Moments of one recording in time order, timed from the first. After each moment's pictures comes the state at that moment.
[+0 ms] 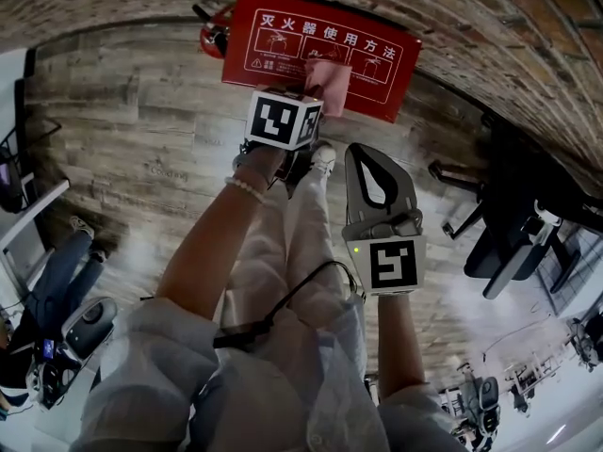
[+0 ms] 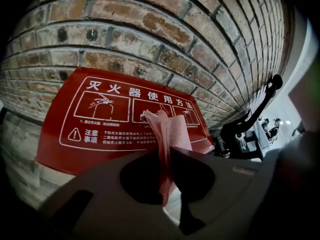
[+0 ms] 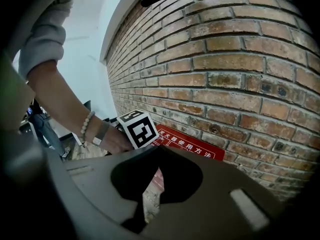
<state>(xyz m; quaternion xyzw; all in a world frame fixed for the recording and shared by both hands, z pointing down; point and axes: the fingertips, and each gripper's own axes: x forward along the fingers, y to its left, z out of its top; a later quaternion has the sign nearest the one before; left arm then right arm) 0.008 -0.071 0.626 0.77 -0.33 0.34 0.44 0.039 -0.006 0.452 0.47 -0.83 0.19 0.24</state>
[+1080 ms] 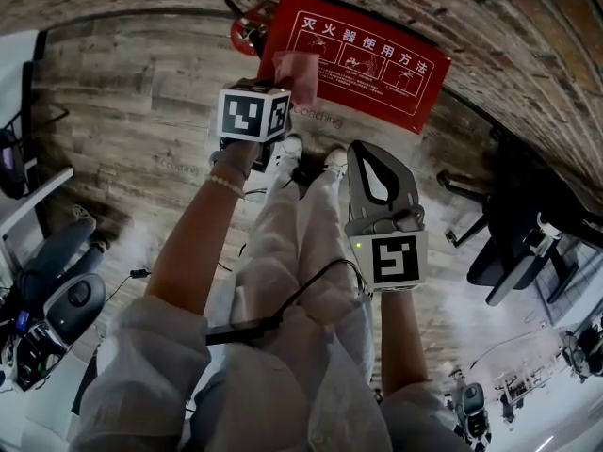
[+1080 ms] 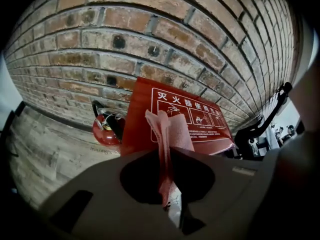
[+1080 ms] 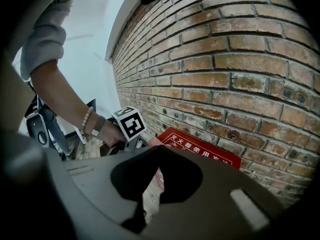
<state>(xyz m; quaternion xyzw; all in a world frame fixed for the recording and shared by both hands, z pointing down) -0.116 -0.096 0.627 0.74 -0.40 0.33 0.44 -0.020 -0.018 0.453 0.44 -0.84 0.19 0.25</state>
